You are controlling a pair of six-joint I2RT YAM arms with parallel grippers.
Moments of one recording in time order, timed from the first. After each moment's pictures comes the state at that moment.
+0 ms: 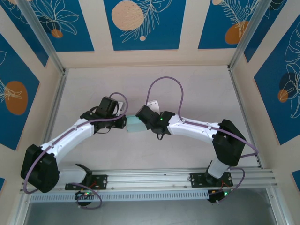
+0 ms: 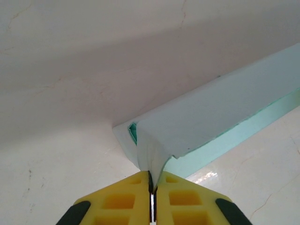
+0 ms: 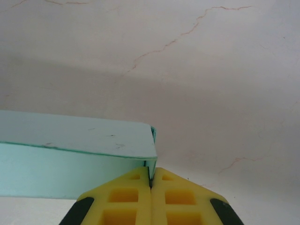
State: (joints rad) left arm -0.52 1.27 0.88 -0.57 0.15 -0.33; right arm 0.99 1.64 1.17 -0.62 0.57 0.60
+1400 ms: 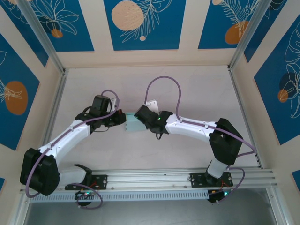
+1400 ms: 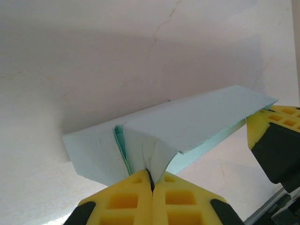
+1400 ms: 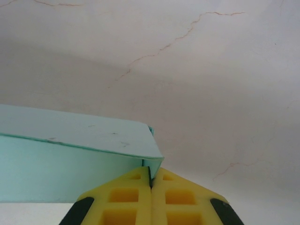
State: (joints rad) left arm -0.41 1.23 0.83 -0.44 0.37 -0.56; right arm 0.99 1.68 1.20 -0.63 0.60 0.59
